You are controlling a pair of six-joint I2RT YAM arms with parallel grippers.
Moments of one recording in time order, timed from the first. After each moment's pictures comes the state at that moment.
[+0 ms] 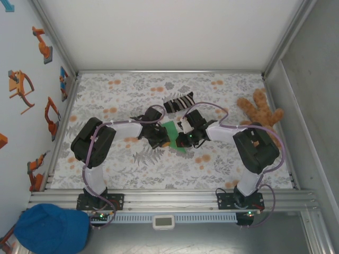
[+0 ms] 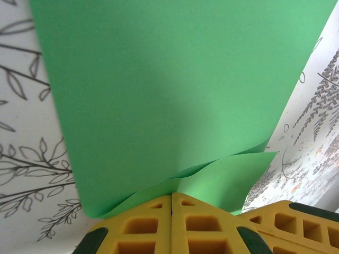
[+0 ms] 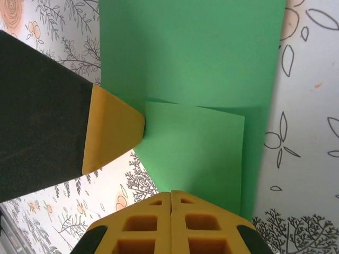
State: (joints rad) left arm -0.69 1.89 1.05 -0.32 0.44 -1.07; right arm 0.61 1.76 0.93 -0.29 -0.52 0.39
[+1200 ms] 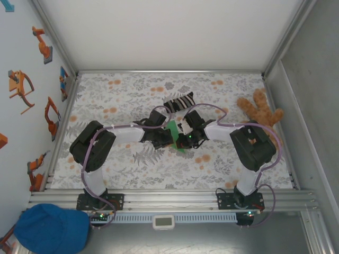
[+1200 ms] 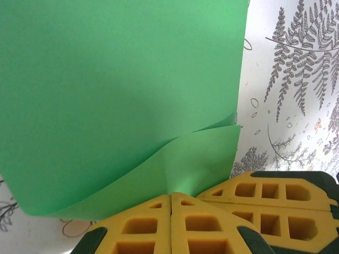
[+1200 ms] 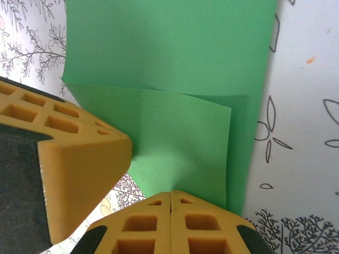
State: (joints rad) left arm -0.77 1.85 1.00 -0.22 0.36 -0.95; right arm 0.61 1.81 0.95 -0.33 -0.51 0.41
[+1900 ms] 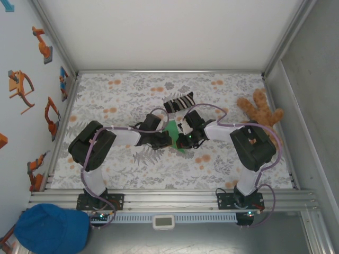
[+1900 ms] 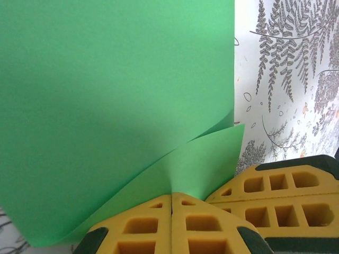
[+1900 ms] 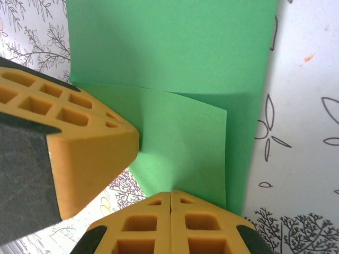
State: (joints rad) left arm -0.72 1.84 0.87 0.00 0.44 -0.84; right arm 0.61 1.81 0.95 -0.34 -0.50 0.41
